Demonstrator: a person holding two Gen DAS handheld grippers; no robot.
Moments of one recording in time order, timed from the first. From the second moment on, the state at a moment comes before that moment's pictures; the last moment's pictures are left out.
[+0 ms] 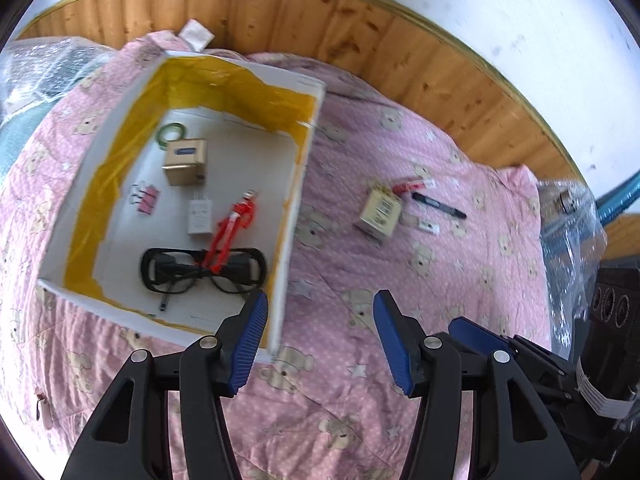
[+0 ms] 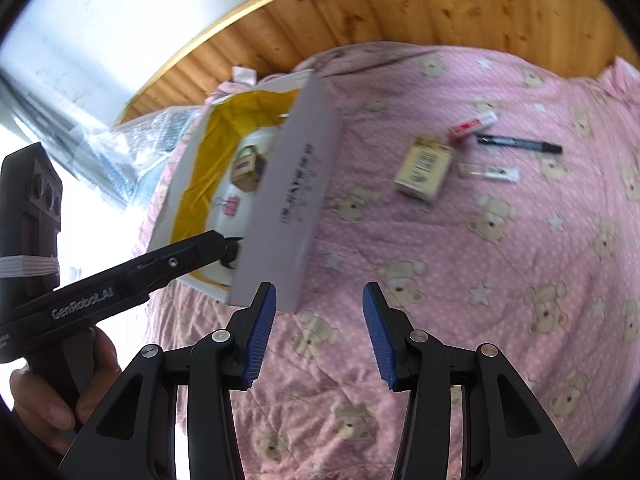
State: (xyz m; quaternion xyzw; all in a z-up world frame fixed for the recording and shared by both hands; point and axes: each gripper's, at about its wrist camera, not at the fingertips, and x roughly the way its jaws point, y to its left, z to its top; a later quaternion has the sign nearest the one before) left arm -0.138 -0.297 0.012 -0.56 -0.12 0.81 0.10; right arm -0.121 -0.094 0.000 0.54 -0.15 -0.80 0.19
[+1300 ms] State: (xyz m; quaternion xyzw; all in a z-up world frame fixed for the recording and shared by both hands) left arm -0.267 -0.168 -0.096 -0.64 -0.06 0.75 0.17; right arm -0.254 0.014 -0.089 0.57 -0.21 -0.80 0.05
